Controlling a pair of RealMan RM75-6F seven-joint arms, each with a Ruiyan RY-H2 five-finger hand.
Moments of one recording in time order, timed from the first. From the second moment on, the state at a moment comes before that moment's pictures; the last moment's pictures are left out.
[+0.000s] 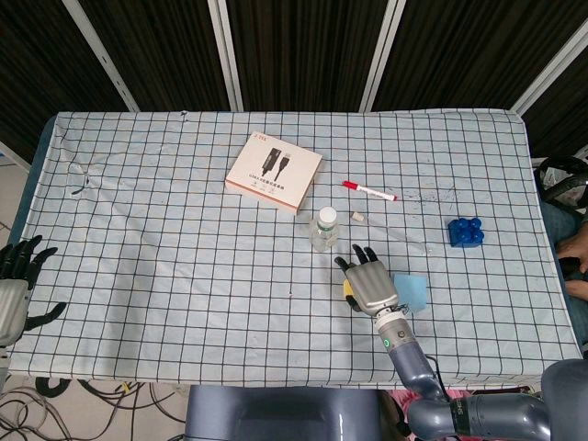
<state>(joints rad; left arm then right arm) -0.14 -1.16 -0.07 -1.54 1.47 1.46 0.02 0.74 -1.59 0.05 -1.69 -0.88 1.23 -0.71</state>
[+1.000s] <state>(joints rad) -0.14 -1.16 -0.07 -1.54 1.47 1.46 0.02 0.69 -1.60 0.05 -1.62 -0.94 1.18 -0.71</state>
